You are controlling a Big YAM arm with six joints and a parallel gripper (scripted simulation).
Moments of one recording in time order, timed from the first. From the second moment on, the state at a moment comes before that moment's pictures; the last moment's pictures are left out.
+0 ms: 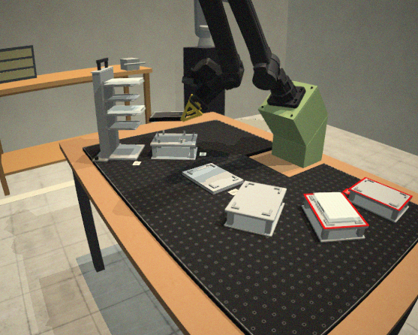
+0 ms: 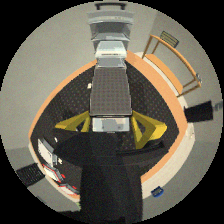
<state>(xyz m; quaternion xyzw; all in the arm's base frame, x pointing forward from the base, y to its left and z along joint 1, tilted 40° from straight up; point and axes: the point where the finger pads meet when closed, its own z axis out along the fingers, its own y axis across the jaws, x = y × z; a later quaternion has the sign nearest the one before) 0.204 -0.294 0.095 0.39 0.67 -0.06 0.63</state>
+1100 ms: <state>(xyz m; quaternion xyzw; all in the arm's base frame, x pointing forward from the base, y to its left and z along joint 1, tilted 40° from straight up) 0.187 -0.293 0.118 0.39 0.66 -0.06 0.63</state>
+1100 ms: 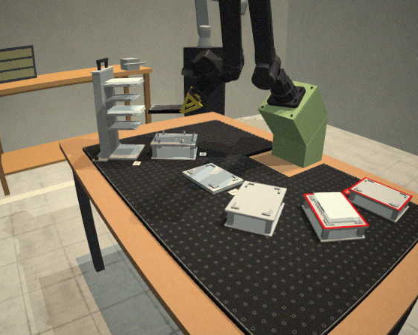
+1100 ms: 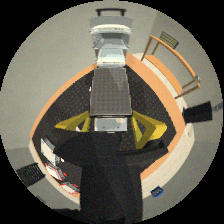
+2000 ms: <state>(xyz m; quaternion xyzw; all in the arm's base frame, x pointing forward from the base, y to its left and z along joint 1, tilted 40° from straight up) 0.172 -0.287 0.131 0.39 0.67 -0.06 0.63</state>
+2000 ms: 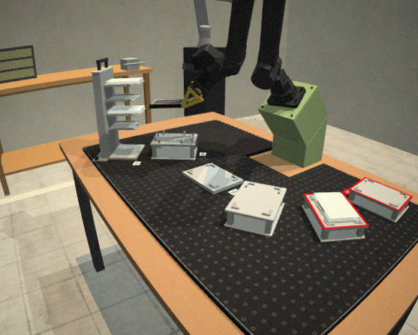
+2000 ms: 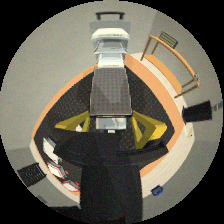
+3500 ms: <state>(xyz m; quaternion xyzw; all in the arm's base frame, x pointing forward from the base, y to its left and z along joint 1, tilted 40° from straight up) 0.143 -0.281 0.162 0.39 0.66 -0.06 0.63</state>
